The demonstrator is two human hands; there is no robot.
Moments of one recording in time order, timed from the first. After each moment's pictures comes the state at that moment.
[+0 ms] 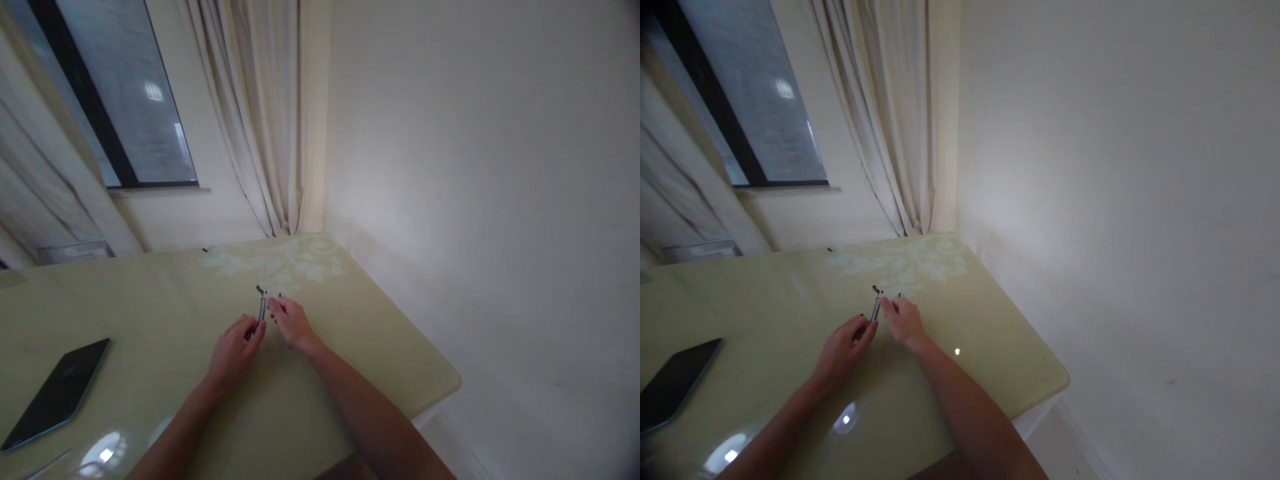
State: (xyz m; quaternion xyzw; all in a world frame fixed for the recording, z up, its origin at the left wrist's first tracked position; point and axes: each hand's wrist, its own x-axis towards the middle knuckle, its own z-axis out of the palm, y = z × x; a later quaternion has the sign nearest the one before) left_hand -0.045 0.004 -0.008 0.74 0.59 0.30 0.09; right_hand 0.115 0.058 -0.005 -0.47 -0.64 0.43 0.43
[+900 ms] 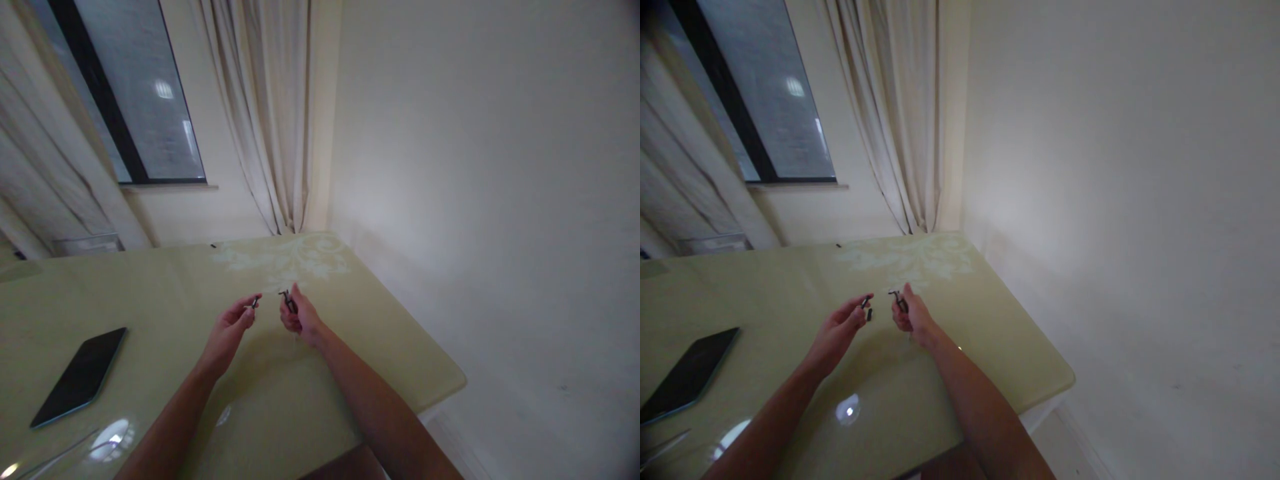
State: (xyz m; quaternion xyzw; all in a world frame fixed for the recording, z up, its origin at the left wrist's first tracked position) left_hand -0.072 0.015 -0.005 0.53 0.46 0.57 0.42; right_hand 0.125 0.057 0.012 -0.23 -0.46 0.75 0.40
